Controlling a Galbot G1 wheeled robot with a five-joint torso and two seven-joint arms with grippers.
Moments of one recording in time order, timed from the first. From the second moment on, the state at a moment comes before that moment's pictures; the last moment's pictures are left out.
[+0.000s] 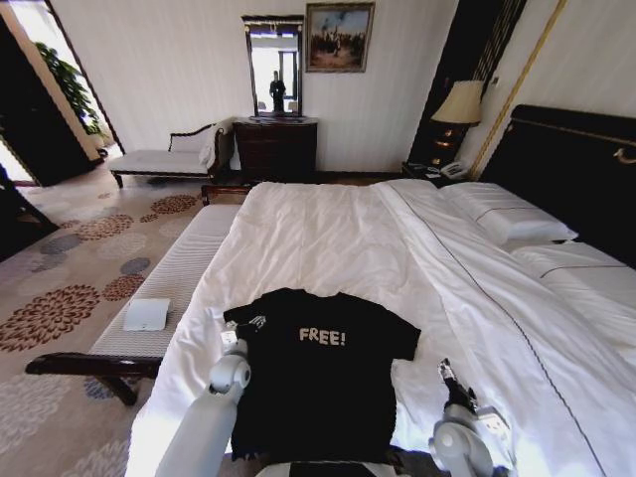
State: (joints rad) left arm 1.09 -1.43 -0.30 -1.53 -0.43 0.25 -0.36; right arm -1.60 1.46 0.78 1.82 0.85 0.11 0.47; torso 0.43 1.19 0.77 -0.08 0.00
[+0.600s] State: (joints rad) left arm 0.86 -1.50 -0.38 -1.32 -0.55 0.27 -0.46; right arm -1.62 1.46 0.79 1.83 0.85 0.12 0.47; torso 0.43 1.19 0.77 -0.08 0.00
